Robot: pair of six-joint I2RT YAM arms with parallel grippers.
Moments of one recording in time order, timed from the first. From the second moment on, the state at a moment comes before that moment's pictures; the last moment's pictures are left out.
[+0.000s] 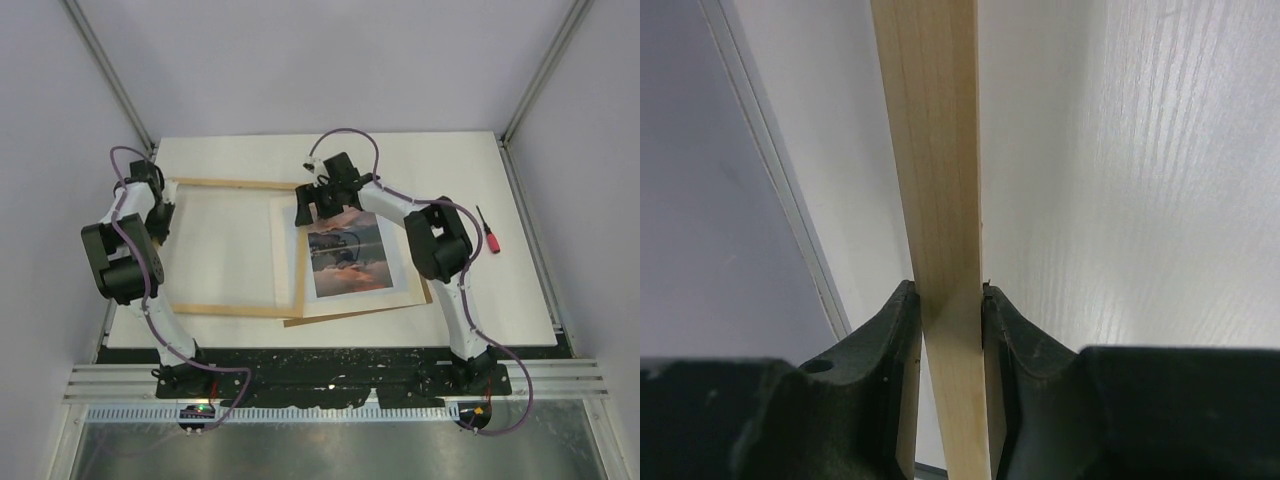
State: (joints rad) left arm 0.30 1.93 1.43 -0.75 -0.18 0.42; right arm 0.56 2.28 1.77 -0.32 -0.42 0.17
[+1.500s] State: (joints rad) left arm 0.34 1.82 1.44 -0.83 -0.13 0.39; right arm 0.32 2.02 1.59 -0.47 -0.42 -0.01
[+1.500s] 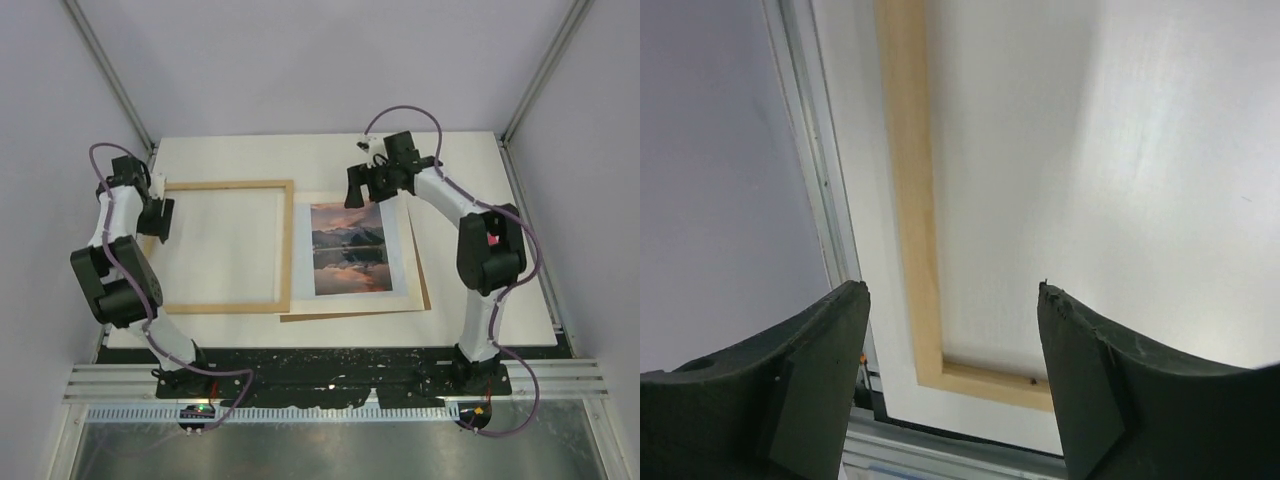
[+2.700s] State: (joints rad) left arm -0.31 2.10 1.62 -0.86 0.38 0.09; right arm -0.14 1.96 1.28 -0.63 -0.74 -0.02
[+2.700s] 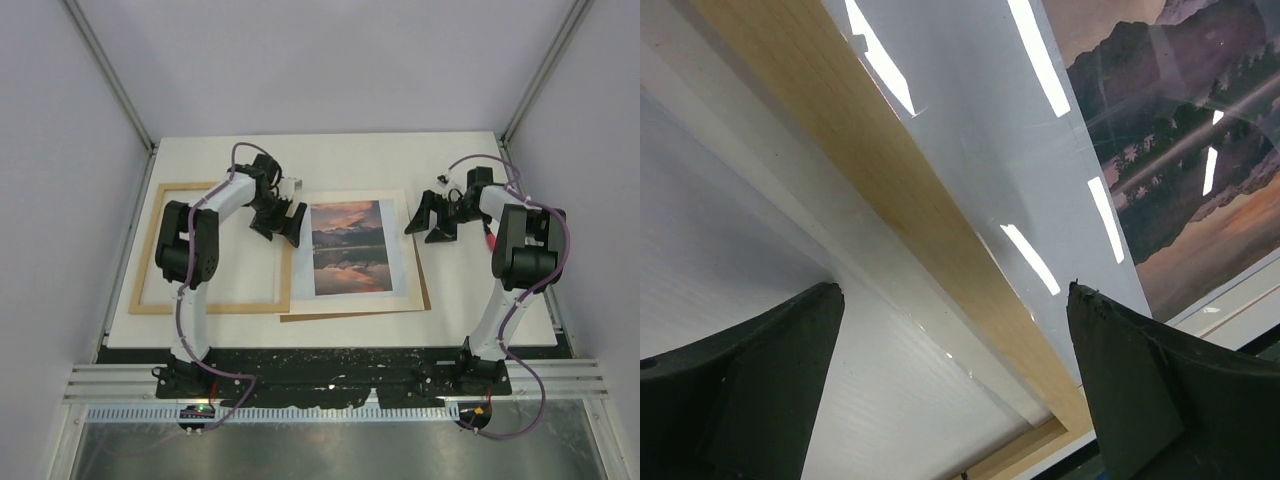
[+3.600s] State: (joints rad) left arm -0.34 2.15 1.66 -0.86 0.46 0.02; right arm -0.19 2.02 1.26 -0.67 -0.90 -0.04
